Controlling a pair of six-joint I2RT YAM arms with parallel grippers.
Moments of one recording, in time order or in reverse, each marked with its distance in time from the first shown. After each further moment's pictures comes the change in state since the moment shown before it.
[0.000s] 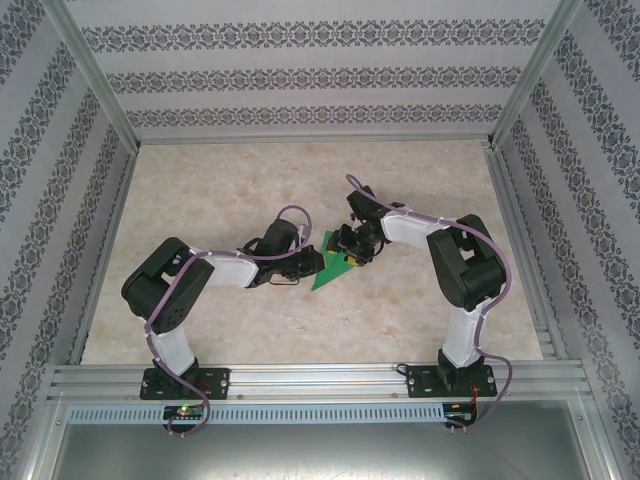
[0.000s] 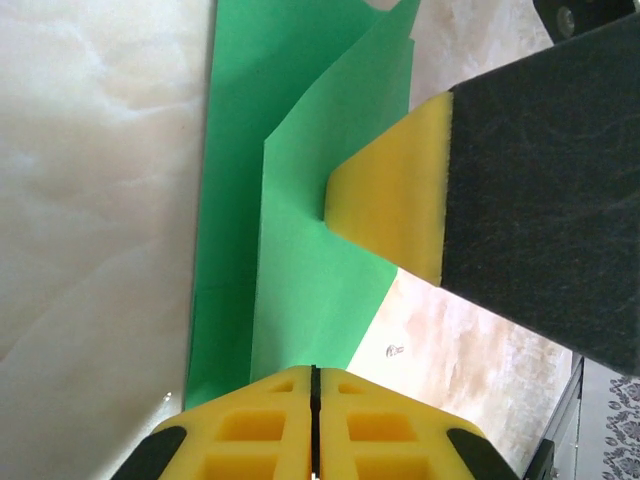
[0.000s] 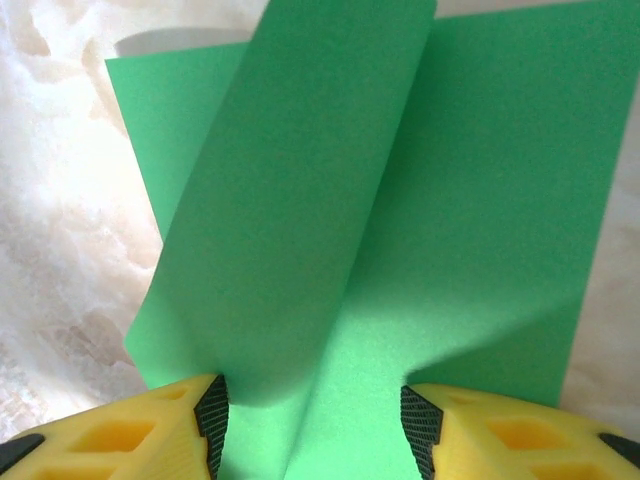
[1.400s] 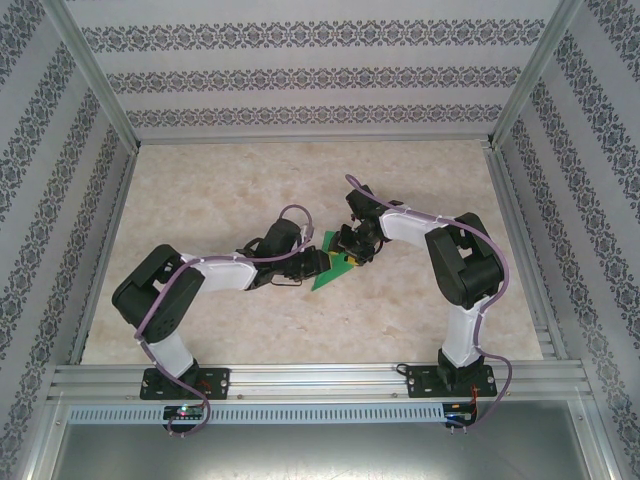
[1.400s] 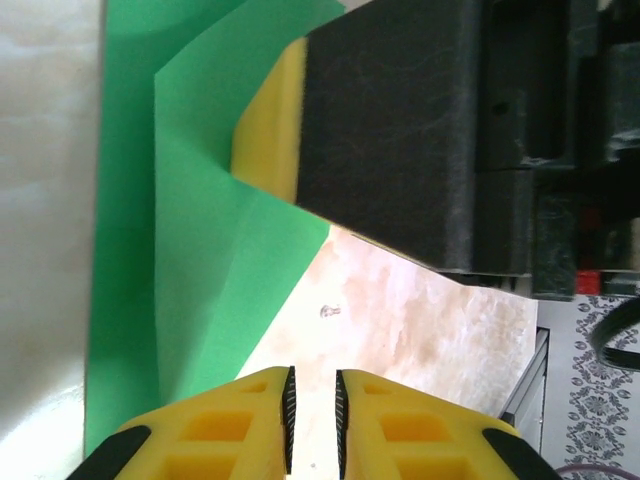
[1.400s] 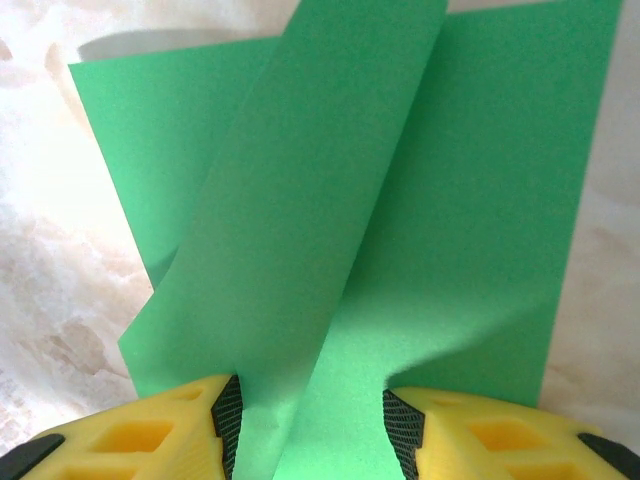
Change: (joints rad) left arm -0.040 -0.067 0.006 -0.052 0.009 -0.046; right arm 0.000 0.027 0.020 -0.040 0.015 0.000
